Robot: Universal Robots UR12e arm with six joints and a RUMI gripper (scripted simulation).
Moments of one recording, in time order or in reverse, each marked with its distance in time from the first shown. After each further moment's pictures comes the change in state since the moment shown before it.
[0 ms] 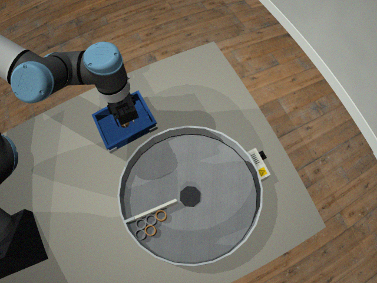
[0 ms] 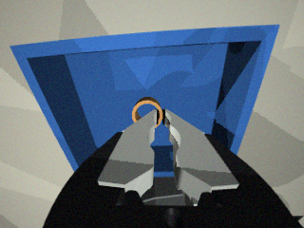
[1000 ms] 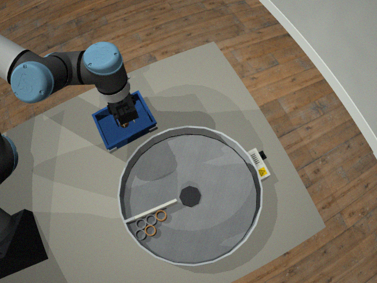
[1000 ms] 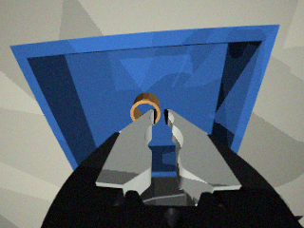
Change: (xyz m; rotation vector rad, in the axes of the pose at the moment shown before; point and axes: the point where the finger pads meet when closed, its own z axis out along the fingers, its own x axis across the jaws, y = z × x) arm 0.000 0.000 0.000 0.000 0.000 0.000
